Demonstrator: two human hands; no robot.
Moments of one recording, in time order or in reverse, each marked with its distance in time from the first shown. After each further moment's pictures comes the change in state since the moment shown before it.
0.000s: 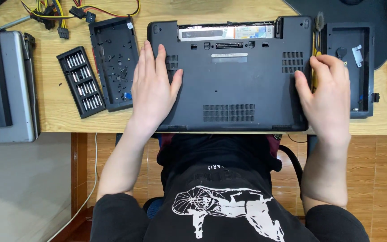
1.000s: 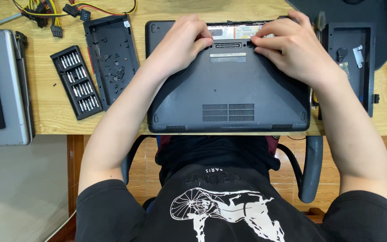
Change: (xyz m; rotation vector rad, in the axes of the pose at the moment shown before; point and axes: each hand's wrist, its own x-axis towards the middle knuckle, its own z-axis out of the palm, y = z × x) left_hand 0.111 0.000 0.045 -0.546 -0.240 0.317; right_hand 0.110 0.002 0.034 0.037 -0.265 -0.617
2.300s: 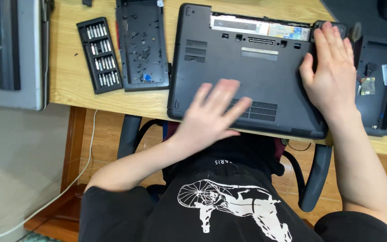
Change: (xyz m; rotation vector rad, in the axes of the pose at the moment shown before) left_hand -0.152 0.113 0.043 0.525 0.065 0.126; right_hand -0.040 -0.021 0.026 -0.169 0.156 0.277
